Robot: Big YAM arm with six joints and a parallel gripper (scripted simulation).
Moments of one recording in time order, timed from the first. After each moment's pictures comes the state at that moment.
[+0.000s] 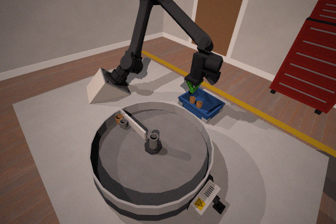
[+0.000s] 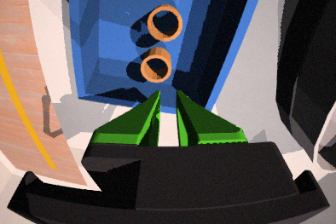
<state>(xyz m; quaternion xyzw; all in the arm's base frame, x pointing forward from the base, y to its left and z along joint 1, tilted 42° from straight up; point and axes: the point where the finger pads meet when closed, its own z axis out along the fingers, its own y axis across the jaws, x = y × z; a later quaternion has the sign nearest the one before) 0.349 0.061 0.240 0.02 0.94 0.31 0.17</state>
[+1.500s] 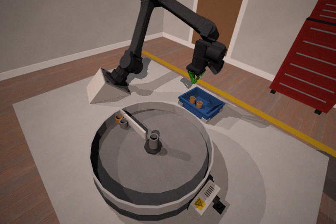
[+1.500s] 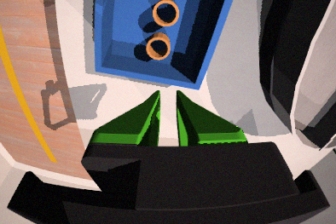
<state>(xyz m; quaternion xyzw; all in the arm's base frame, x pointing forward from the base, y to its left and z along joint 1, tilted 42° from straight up) 0.329 0.028 0.281 0.01 0.94 0.31 0.17</state>
